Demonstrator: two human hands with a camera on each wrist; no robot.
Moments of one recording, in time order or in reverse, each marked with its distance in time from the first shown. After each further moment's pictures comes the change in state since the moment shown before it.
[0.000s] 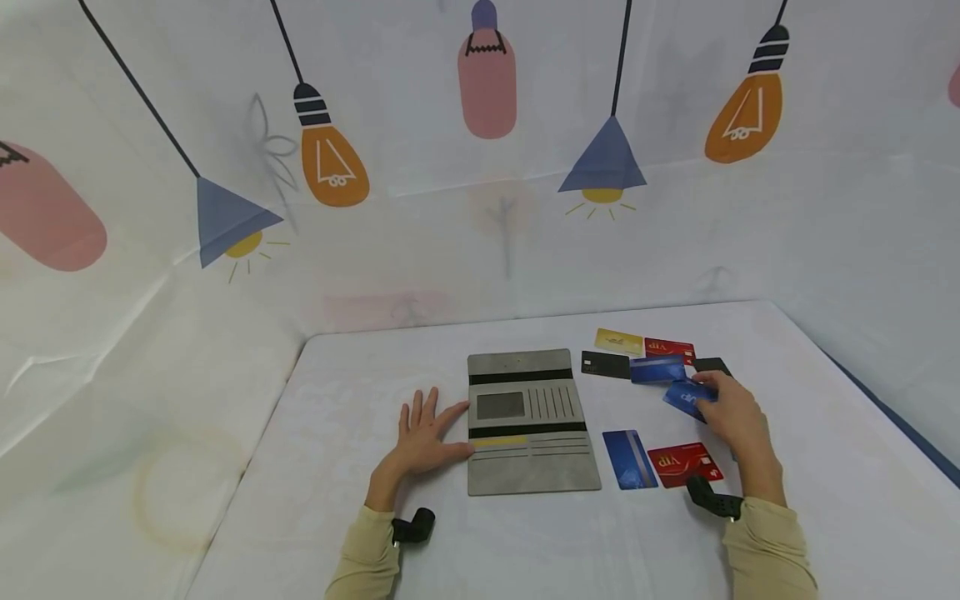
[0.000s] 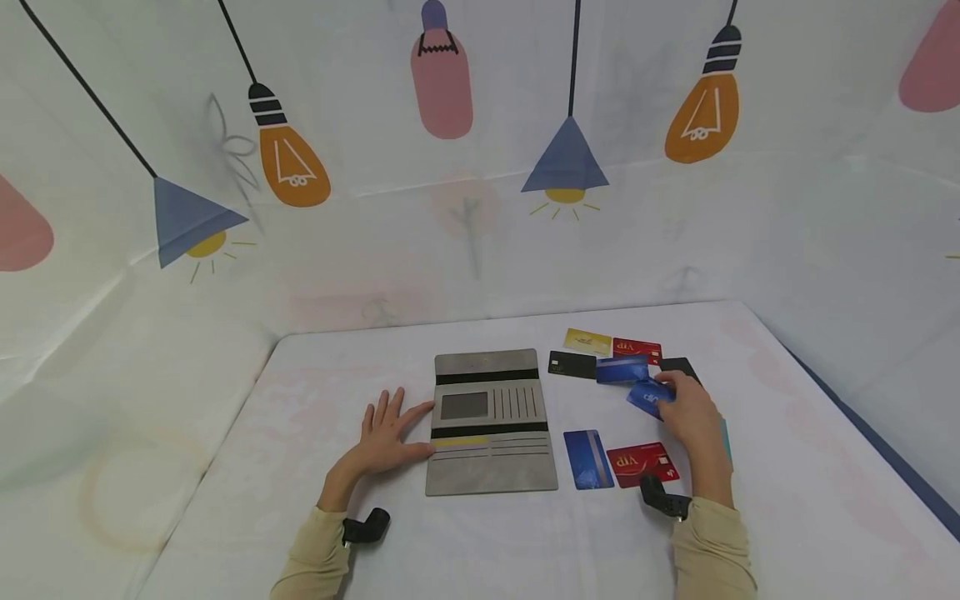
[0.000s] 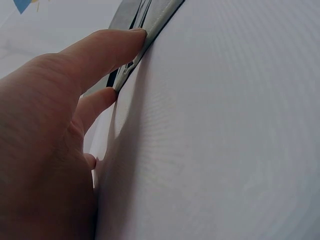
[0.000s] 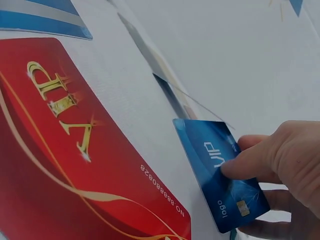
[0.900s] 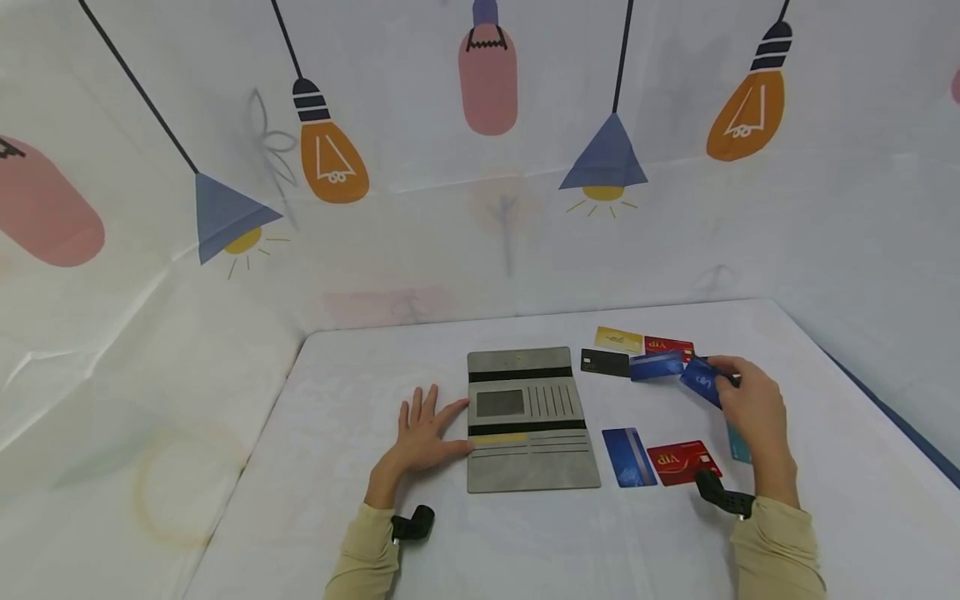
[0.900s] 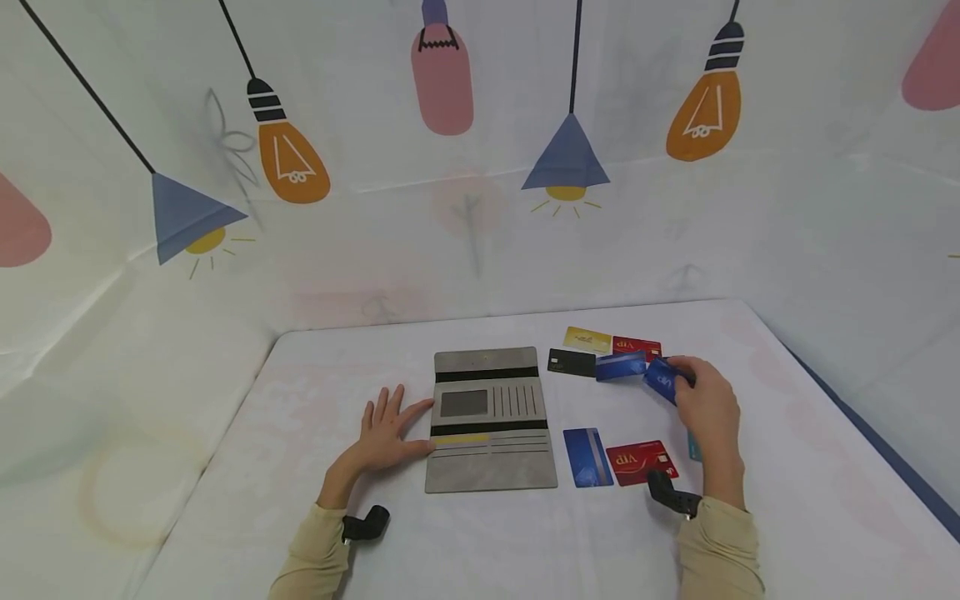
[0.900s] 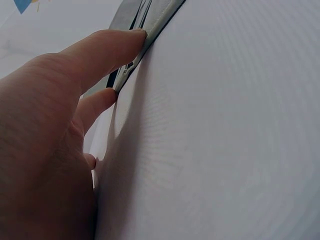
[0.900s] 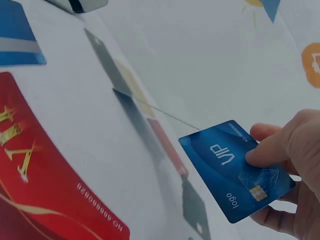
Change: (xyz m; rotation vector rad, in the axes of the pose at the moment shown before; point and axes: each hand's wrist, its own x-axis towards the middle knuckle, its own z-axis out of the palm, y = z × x) left_hand 0.000 0.002 -0.001 0.003 0.002 -0.004; right_hand -0.008 -0.015 -0.022 0.096 0.181 0.030
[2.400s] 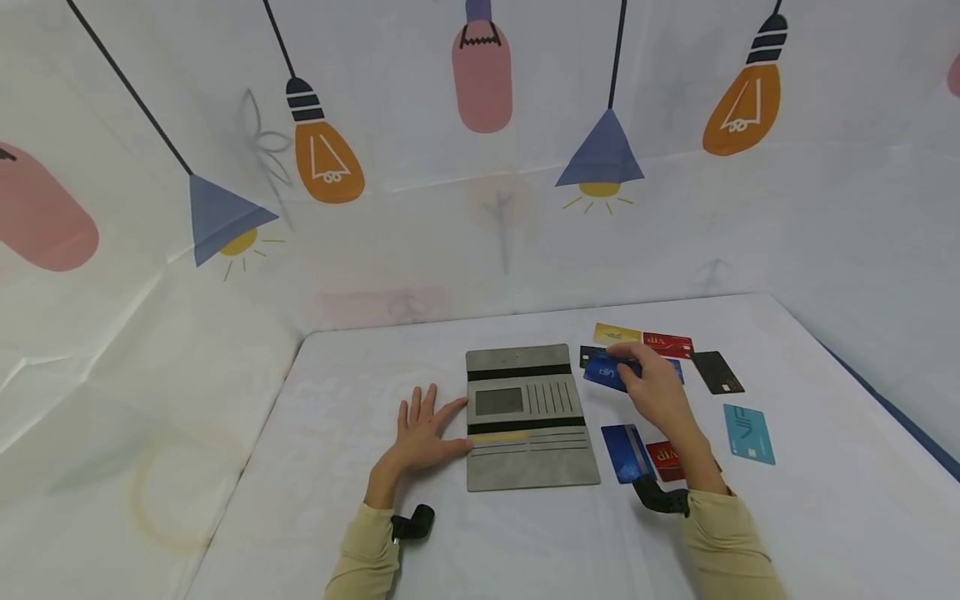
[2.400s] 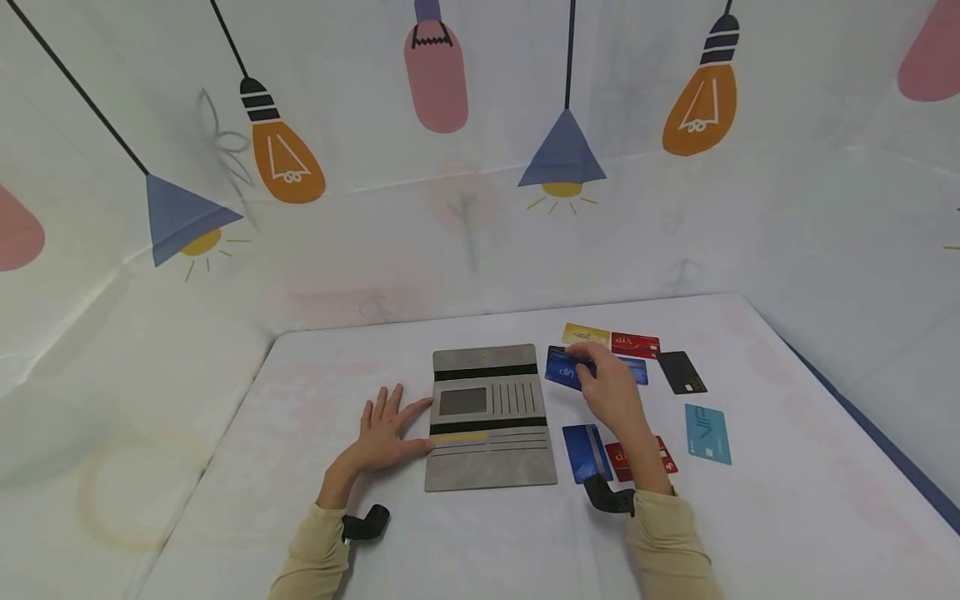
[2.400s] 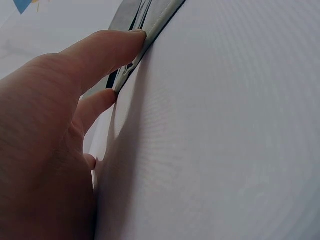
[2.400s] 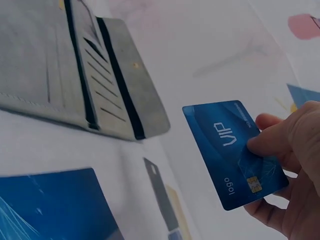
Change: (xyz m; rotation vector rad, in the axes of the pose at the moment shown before) left_hand 0.002 -0.002 0.001 0.010 -0.013 -0.003; right_hand -0.018 -0.081 0.057 0.135 -0.059 -0.401
